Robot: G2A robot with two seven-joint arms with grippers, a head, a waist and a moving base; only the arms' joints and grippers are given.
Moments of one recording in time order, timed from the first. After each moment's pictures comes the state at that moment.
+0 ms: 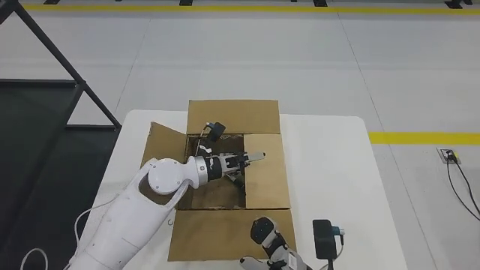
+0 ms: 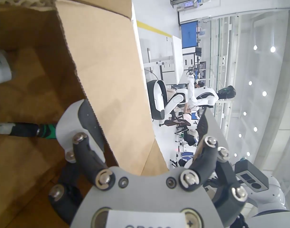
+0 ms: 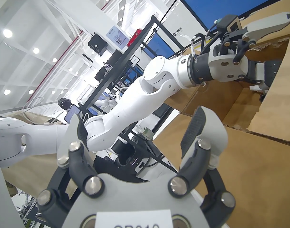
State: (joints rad) left arm 0.60 -1.16 -0.86 -1.29 -0.24 -0.09 -0.77; right arm -1.68 -1.32 1.22 -2.18 -0.54 -0.47 0.29
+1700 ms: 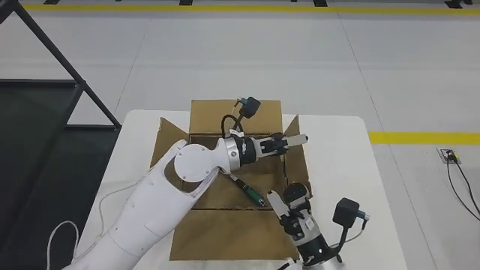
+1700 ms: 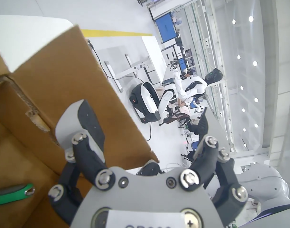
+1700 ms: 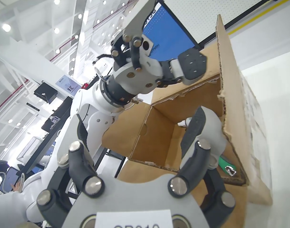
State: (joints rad) left arm 0.49 -1.27 -0.82 -1.37 -0.20 -0.11 -0.67; right arm -1.59 -1.34 1.18 -2.13 -0.69 -0.05 -0.10
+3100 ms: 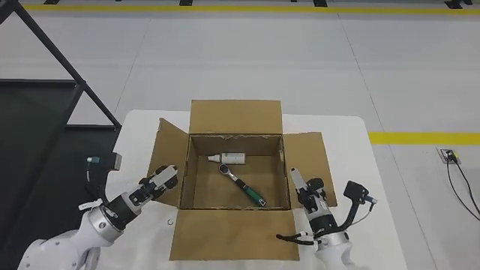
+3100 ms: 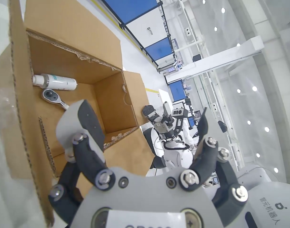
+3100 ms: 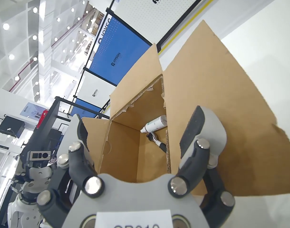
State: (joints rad) left arm 1.40 -1.09 -1.70 -2.01 -0.16 -0.12 -0.71; right arm -1.47 -1.36 1.25 -1.98 -0.53 0.19 -0.05
